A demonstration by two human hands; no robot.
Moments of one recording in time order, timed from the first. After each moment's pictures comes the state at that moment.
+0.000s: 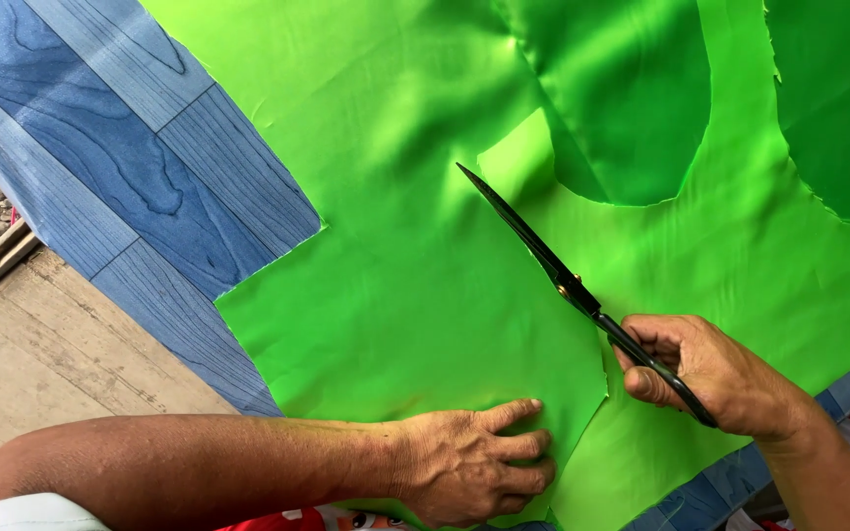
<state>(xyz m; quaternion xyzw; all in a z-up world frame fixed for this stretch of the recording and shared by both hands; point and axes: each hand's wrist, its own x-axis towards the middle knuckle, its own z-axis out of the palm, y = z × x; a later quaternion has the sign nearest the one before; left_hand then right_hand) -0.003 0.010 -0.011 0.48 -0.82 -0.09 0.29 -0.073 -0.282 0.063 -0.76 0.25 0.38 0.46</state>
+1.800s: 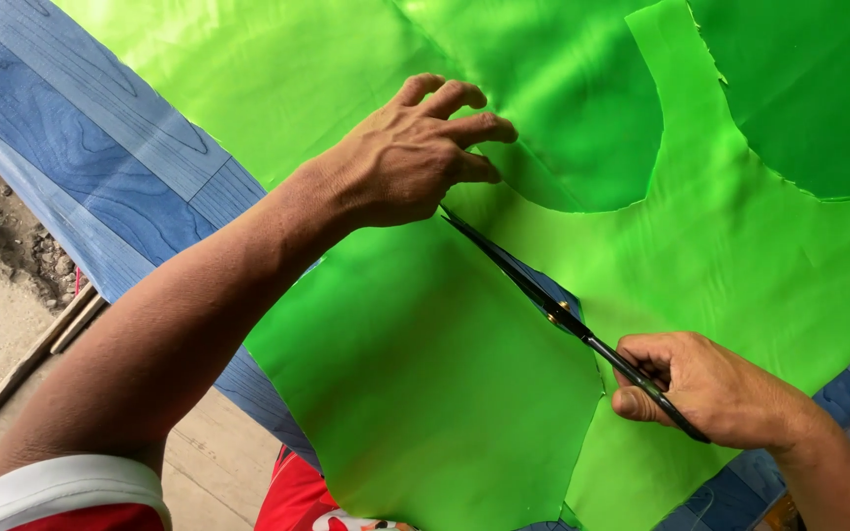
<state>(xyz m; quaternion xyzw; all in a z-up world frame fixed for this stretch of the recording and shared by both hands) 0.245 -0.075 0.022 0.65 -0.74 -0.06 0.18 -0.088 -0.270 0.076 -0.75 0.29 0.42 0.42</state>
